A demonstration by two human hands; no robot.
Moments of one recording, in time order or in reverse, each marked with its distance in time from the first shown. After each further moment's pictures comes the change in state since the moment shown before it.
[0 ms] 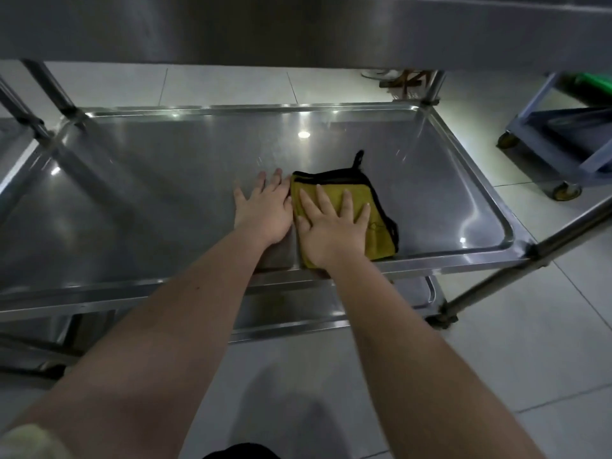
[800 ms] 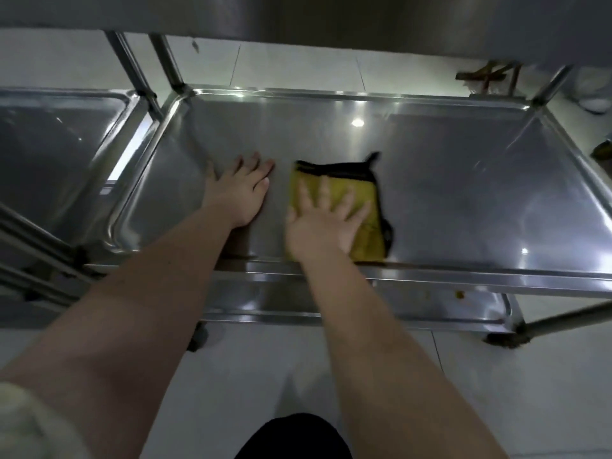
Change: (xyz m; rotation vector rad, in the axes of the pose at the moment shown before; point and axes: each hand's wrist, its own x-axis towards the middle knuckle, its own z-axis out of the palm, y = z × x) left_hand -0.046 -0.203 -0.047 0.154 -0.030 -0.180; right_hand -0.010 -0.183 0.019 0.019 -0.053 -0.023
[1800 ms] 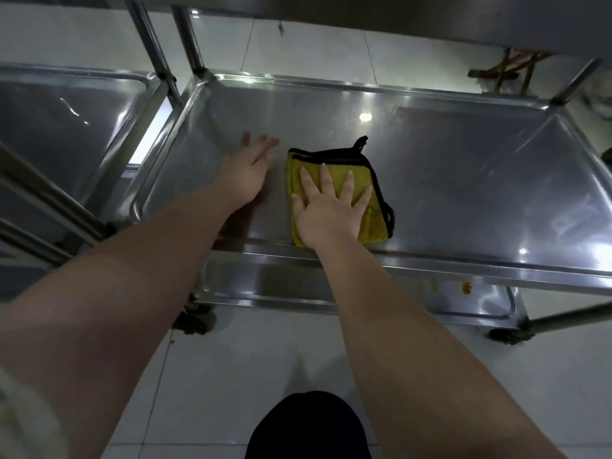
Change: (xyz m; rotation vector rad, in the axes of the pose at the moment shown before) left_hand -0.014 -0.018 -0.017 -0.648 0.139 -0.013; right_hand 0.001 -0.013 0.005 0.025 0.044 -0.113
